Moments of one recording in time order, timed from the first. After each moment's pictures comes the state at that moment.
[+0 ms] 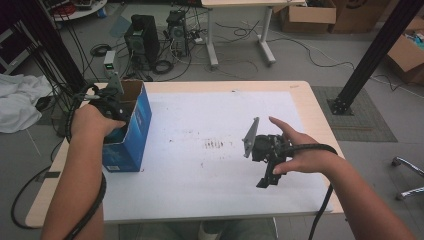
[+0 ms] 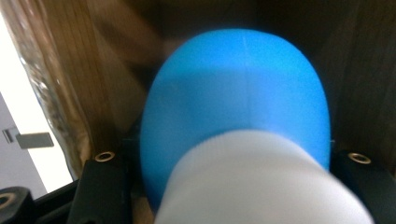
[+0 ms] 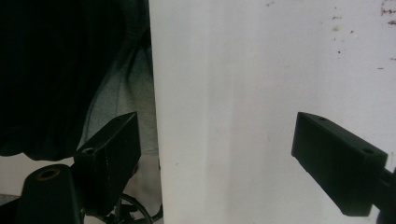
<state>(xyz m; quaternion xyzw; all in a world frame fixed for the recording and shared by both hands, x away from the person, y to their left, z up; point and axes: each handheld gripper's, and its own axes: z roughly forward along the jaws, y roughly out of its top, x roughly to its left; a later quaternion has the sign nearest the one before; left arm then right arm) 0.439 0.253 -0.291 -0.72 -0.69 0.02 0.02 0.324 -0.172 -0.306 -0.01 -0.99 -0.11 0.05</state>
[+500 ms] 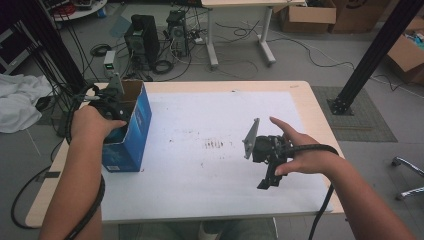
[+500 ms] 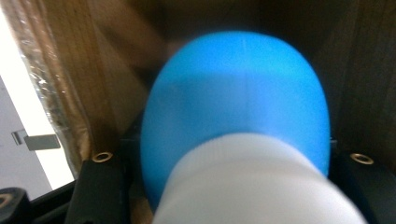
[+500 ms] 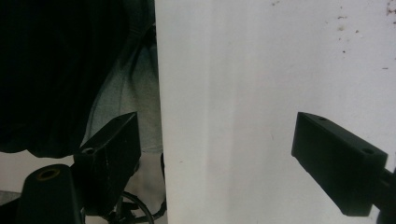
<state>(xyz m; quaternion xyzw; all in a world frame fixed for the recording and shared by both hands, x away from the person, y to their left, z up) 0.435 0.251 -0.290 -0.72 -0.69 0.00 0.02 0.320 -0.172 -0.304 -0.01 -0.99 -0.10 0.05</state>
